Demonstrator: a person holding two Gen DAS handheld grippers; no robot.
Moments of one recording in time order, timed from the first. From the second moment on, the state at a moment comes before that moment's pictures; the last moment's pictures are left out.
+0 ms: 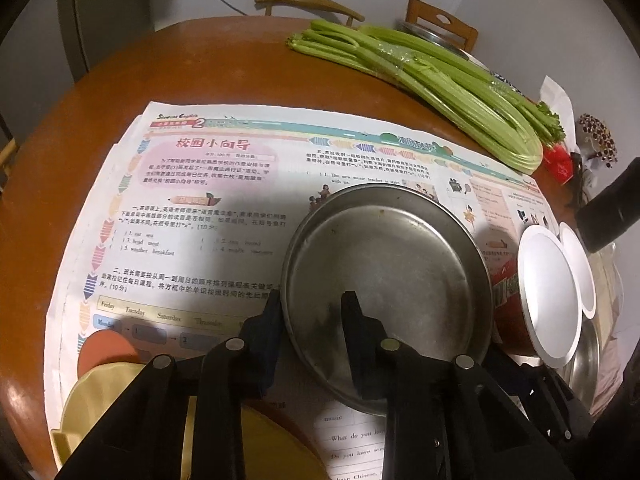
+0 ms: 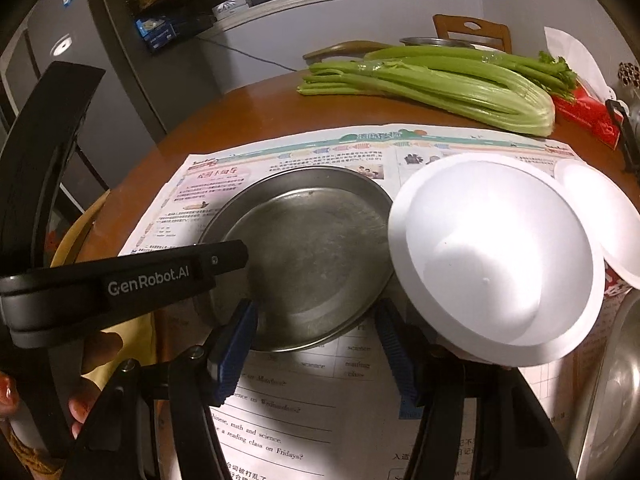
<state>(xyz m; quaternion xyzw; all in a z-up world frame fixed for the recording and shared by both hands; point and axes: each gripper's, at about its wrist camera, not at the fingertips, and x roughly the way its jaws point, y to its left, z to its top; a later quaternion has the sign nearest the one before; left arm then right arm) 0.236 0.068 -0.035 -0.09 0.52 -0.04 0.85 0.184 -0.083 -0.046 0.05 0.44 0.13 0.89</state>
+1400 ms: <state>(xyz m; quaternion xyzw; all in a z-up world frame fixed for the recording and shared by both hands) 0.120 0.110 0.060 -0.11 0.42 -0.03 0.90 0.112 -0.053 0.046 0.02 0.34 0.22 0.91</state>
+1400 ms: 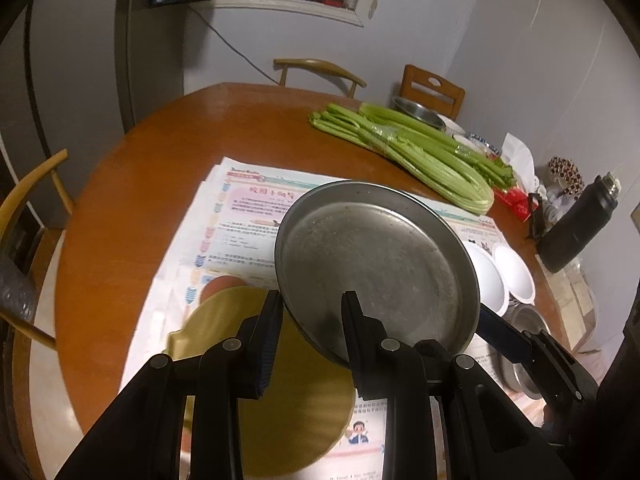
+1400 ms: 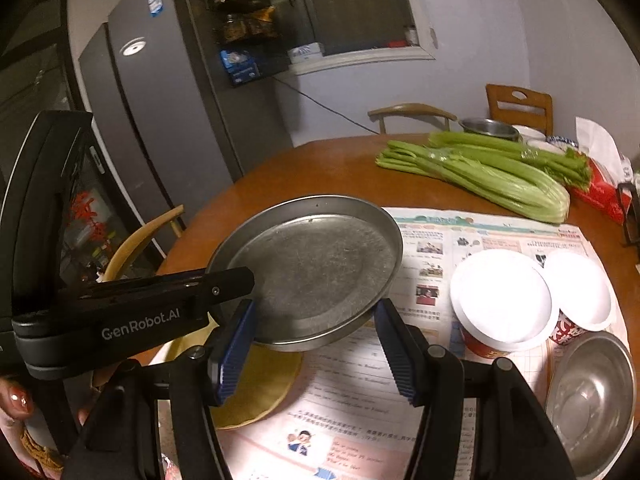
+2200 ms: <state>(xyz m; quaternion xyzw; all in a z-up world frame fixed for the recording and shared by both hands) 0.059 0.139 0.053 -0.15 0.41 0.00 0.90 0.071 -0.022 0.050 -0.04 0.35 0.27 0.90</state>
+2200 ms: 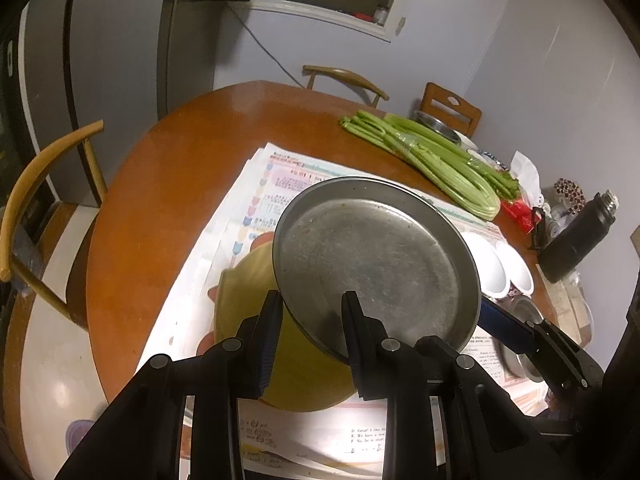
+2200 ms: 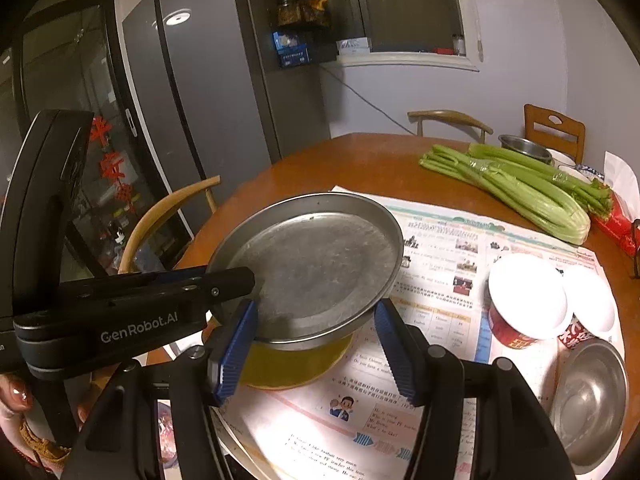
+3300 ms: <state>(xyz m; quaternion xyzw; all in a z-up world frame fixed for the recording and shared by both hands) 0.057 0.144 0.000 -0.16 0.45 0.05 0.88 0.083 -0.012 0.001 -0.05 0.40 0.30 0.86</state>
